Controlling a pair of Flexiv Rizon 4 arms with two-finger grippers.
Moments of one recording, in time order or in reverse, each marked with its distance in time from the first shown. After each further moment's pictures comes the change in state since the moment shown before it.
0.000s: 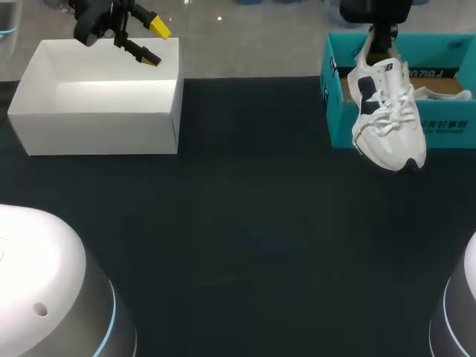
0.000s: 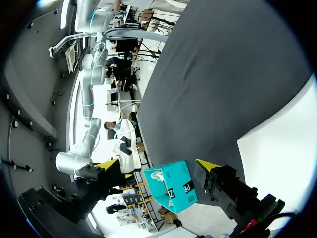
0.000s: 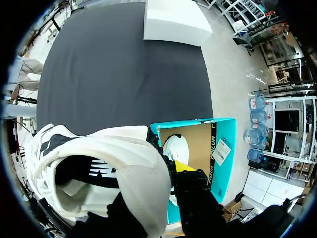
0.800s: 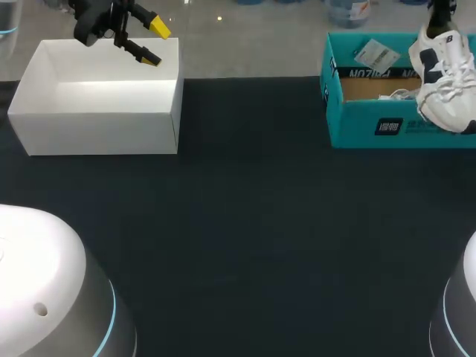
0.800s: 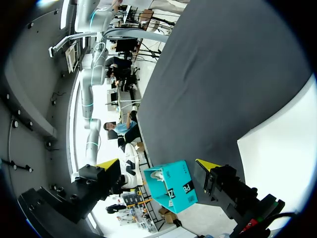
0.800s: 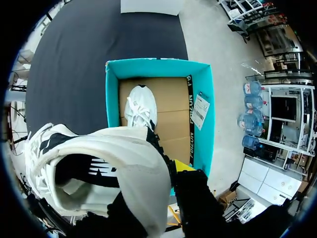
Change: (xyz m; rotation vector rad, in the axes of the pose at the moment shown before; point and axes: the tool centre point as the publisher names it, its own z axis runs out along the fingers) left arm 0.000 0.000 0.000 0.000 0.000 0.000; right arm -0.118 -0.149 0.045 0.112 -0.037 0.002
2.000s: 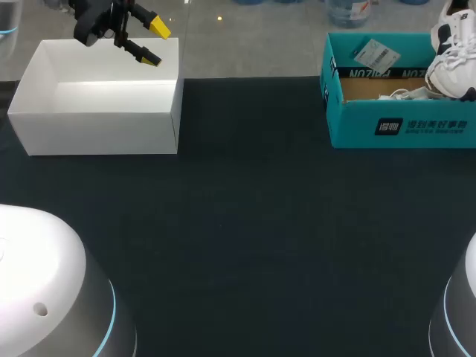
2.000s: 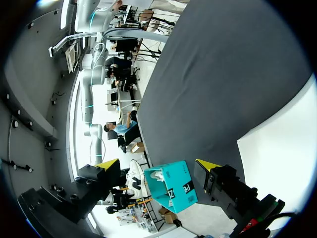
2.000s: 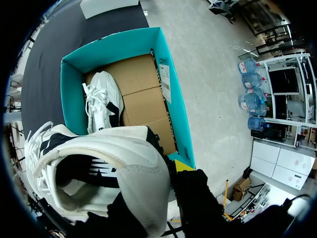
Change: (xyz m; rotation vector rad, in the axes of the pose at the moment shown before) left arm 0.000 0.000 0.000 0.000 0.000 0.000; right arm -0.094 -0.068 0.058 0.016 0.052 0.174
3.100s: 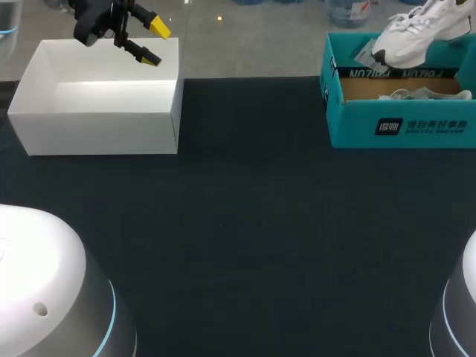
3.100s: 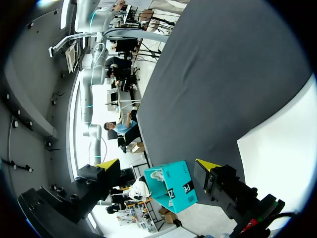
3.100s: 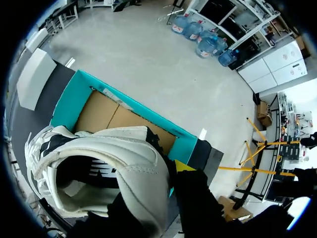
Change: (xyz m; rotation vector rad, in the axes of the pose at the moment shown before) left arm 0.000 0.000 0.000 0.000 0.000 0.000; right arm -0.008 -0.020 -0.009 0.012 -0.010 0.840
